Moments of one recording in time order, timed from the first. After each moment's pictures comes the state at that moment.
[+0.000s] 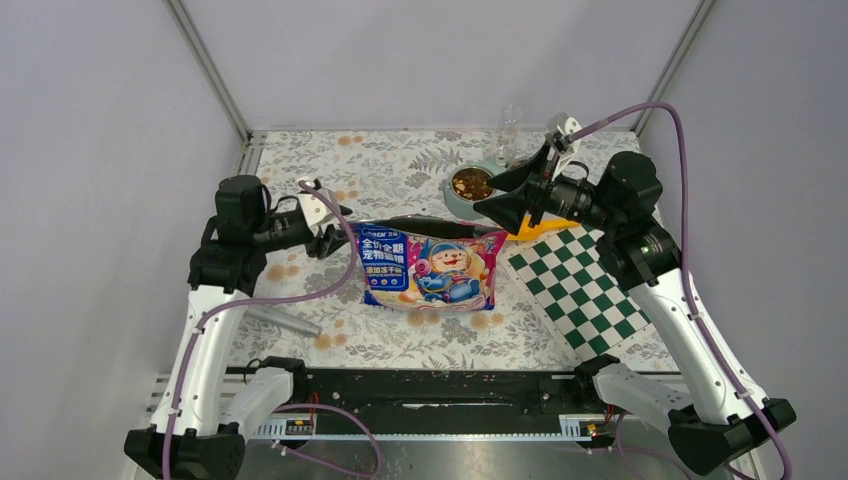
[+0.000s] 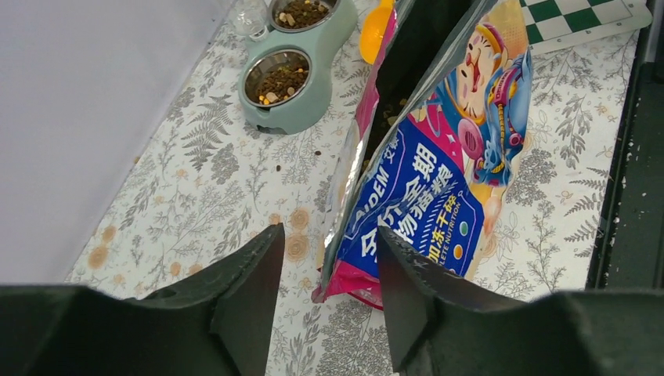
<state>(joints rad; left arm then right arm) -0.09 0.92 1.10 -0.65 0.94 0.67 0.40 1.02 1.22 -0.20 -0.75 0.24</state>
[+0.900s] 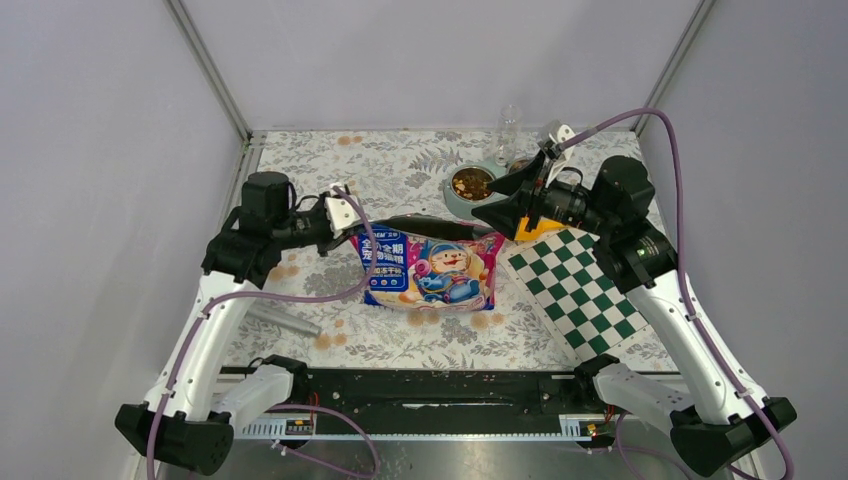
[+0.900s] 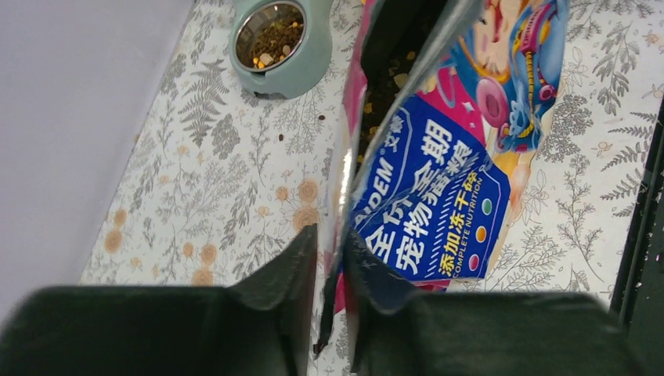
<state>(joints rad) -0.23 0.99 1.12 -0.71 0.75 0.79 0.43 1.01 1.19 -0.23 -0.70 0.17</state>
